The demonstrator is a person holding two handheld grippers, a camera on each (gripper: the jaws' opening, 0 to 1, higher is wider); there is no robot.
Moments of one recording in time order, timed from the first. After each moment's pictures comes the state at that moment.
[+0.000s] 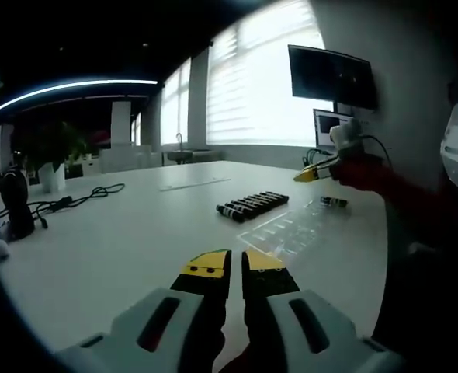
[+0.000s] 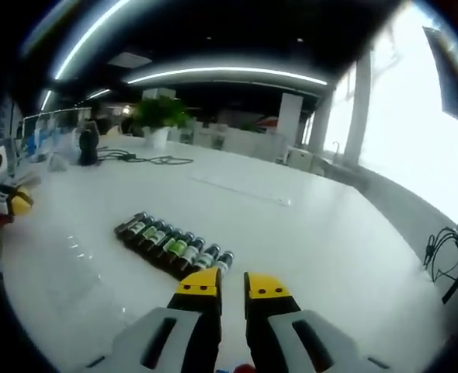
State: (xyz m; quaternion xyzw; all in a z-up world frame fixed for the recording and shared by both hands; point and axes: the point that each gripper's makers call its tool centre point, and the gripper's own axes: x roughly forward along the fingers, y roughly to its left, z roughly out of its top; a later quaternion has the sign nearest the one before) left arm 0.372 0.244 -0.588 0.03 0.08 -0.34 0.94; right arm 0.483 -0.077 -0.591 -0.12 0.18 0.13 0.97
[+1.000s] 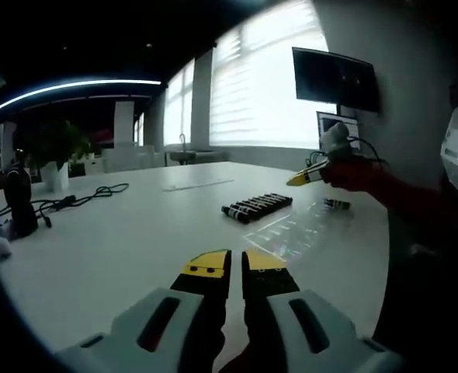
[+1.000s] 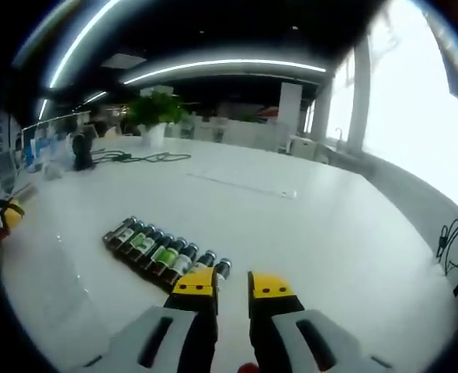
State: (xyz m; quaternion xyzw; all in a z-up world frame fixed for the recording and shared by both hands) left arm 0.374 0.253 -0.587 0.03 0.08 -0.33 0.94; right arm 0.513 -0.070 -0.604 -0.09 0.21 0.14 0.96
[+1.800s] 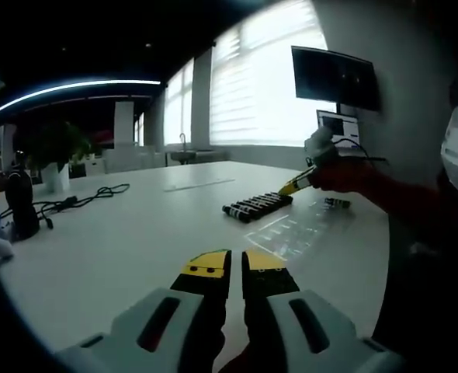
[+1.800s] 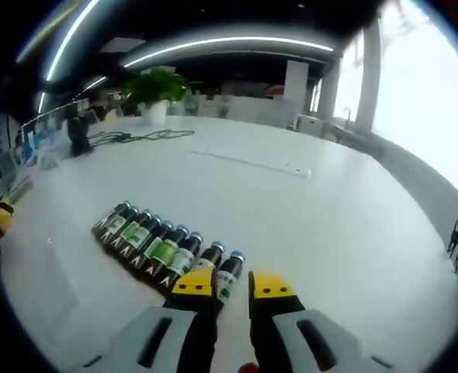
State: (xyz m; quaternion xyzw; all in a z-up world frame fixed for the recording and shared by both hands) left arm 0.374 0.257 -0.585 0.03 0.08 -0.33 0.94; right arm 0.532 -0.056 -0.636 -0.09 0.27 0.14 0.95
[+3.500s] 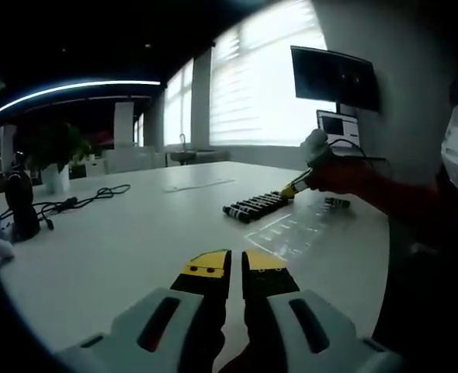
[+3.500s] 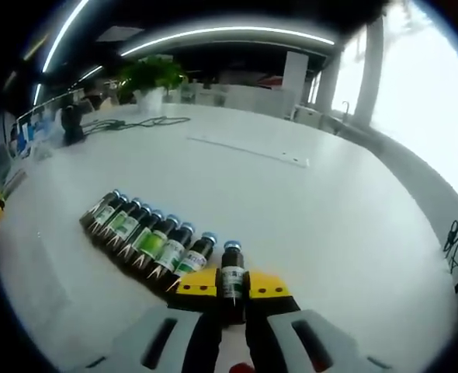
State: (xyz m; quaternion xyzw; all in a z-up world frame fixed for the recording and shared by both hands) left arm 0.374 0.258 -0.584 0.03 0.08 -0.32 0.94; right arm 0.530 -0.063 -0.644 -0.11 0.29 0.13 0.94
